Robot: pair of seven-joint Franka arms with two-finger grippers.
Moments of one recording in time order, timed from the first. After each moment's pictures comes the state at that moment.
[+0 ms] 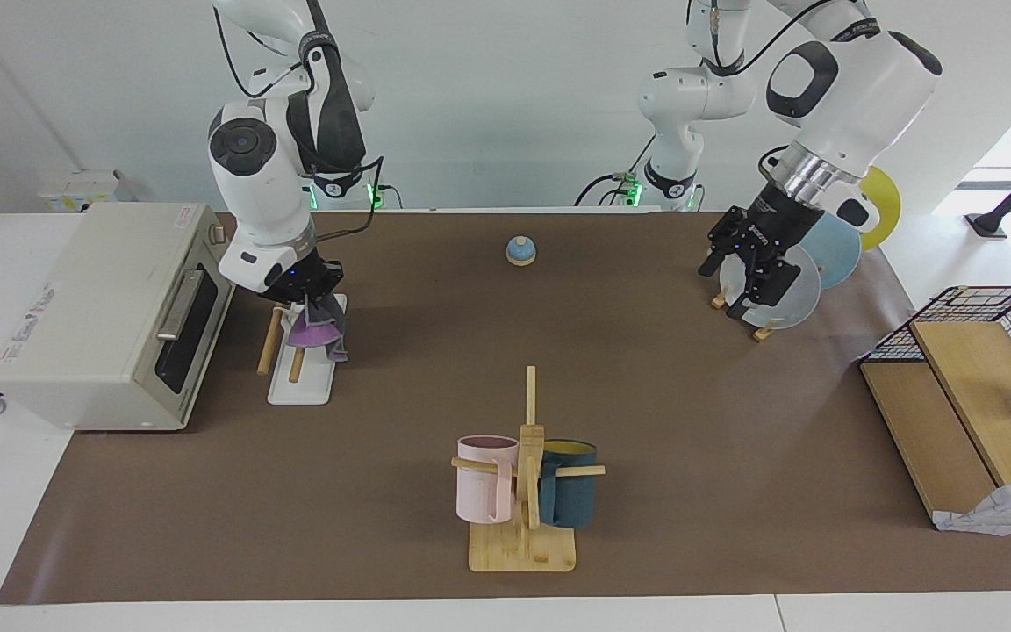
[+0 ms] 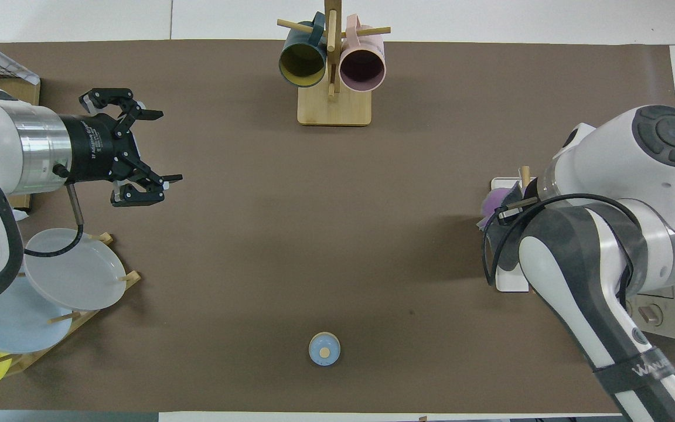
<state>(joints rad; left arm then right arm) 0.01 -0.08 -0.17 -1.90 -0.44 2.10 -1.44 0.09 0.00 0.04 -2.00 -0.11 1.90 -0.18</state>
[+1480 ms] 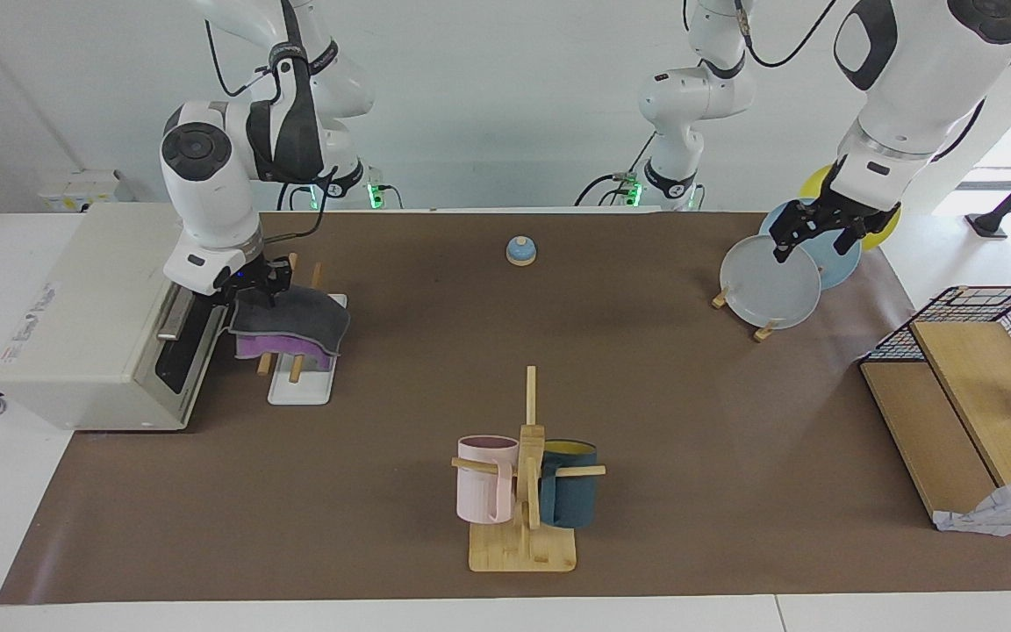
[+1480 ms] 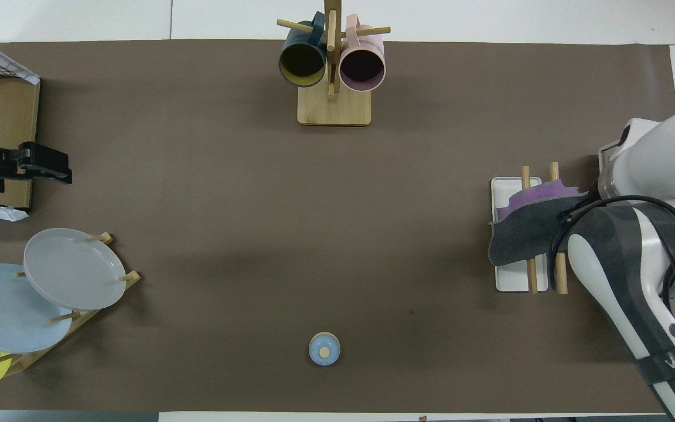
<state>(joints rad) 0.08 -0.01 -0.18 -1.62 0.01 1.57 -0.13 -0.01 -0.01 0.04 -2.03 -0.21 1.90 -0.27</state>
